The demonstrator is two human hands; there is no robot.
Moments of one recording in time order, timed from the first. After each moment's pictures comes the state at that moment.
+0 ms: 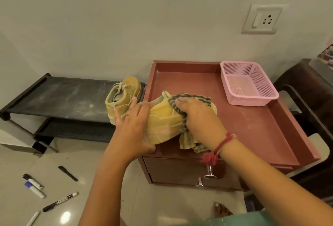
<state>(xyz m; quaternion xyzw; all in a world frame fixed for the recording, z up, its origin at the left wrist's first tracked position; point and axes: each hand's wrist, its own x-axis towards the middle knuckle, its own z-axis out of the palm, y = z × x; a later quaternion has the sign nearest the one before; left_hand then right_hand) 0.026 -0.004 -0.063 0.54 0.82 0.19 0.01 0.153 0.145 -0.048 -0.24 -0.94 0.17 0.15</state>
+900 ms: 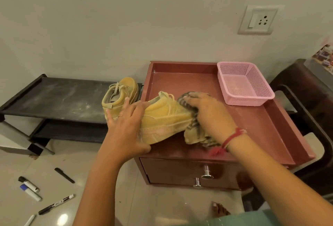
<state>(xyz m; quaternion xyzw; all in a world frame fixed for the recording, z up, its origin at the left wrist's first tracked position) 0.023 -0.007 -0.061 0.53 0.82 0.19 0.01 0.172 0.175 -0.042 -0.27 -0.94 0.16 0.15</state>
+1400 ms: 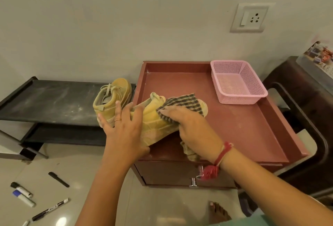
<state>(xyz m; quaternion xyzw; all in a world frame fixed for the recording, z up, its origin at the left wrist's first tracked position) 0.047 0.014 -0.068 0.47 0.88 0.08 -0.05 0.174 0.147 -0.063 -0.17 -0.94 0.23 0.18</state>
